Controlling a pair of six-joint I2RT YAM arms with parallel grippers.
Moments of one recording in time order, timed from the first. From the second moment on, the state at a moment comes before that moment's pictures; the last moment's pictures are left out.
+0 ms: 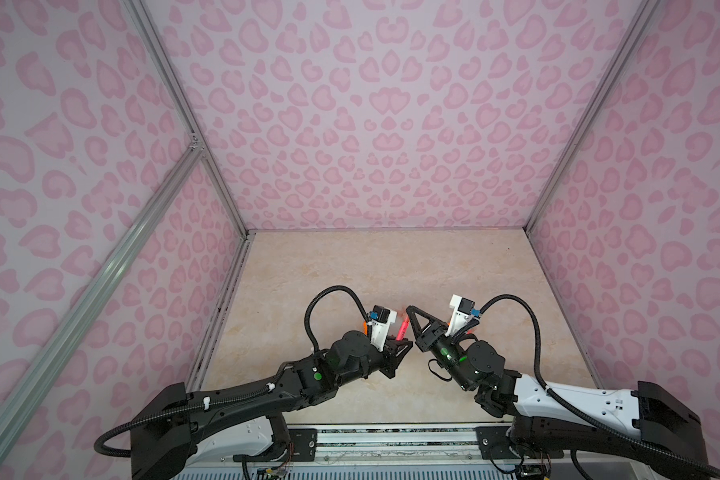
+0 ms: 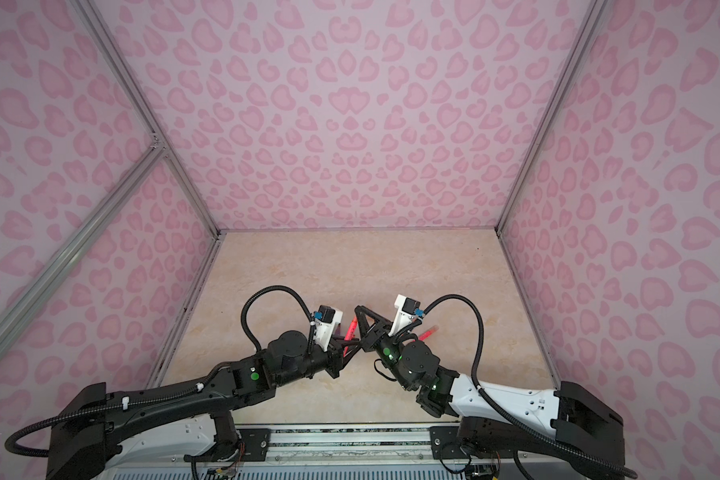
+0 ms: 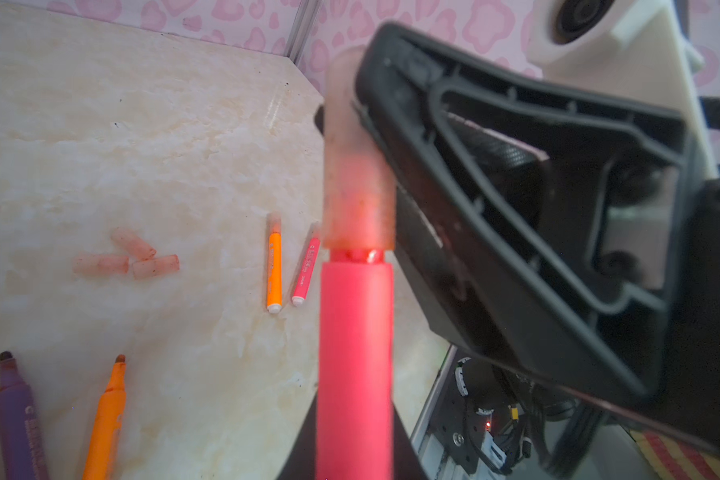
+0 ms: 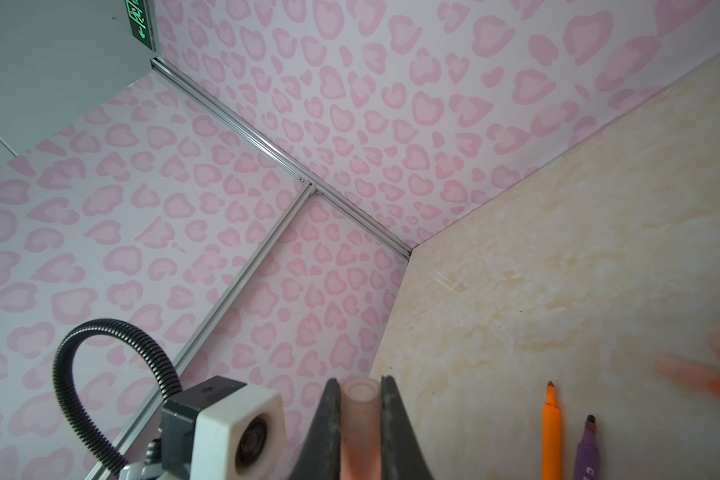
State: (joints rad) left arm -1.09 1.07 0.57 0.21 0.00 -0.58; right arm 1.11 1.05 0.38 0.82 0.45 0.92
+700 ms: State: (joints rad) left arm -1.08 1.02 0.58 0.25 0.04 -0.53; right arm 1.11 0.66 0.39 0.51 0.48 0.78
